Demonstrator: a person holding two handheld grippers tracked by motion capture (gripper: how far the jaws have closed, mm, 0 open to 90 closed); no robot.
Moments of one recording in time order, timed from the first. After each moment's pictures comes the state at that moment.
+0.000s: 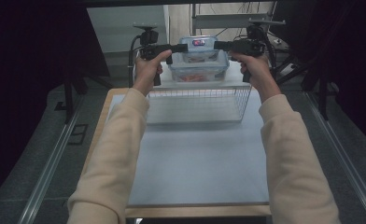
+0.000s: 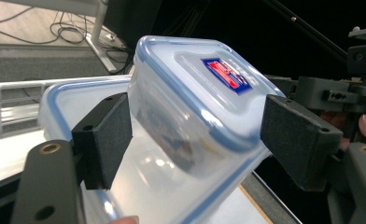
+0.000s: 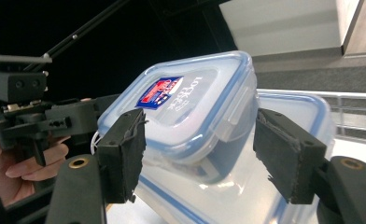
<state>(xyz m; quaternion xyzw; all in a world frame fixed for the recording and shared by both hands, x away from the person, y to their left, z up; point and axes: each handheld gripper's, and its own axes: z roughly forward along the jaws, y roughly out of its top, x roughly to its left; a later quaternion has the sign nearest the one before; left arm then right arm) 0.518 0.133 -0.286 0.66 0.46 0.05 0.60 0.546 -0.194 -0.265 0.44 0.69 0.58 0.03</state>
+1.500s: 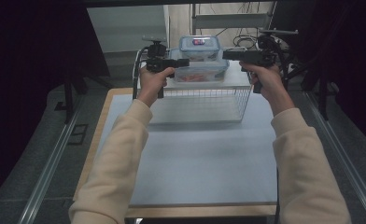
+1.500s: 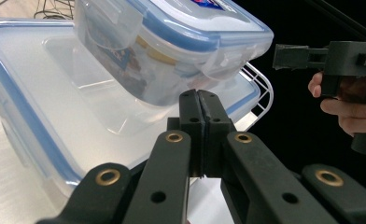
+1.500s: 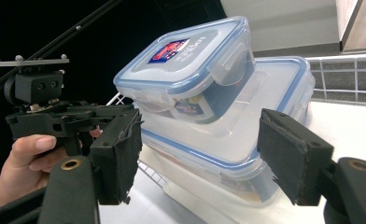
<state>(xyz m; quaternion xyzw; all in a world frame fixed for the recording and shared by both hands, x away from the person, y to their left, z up) 0.499 0.112 -0.309 0.69 0.43 0.04 0.58 0.513 -0.219 -0.273 0.43 0.70 0.57 0.02</state>
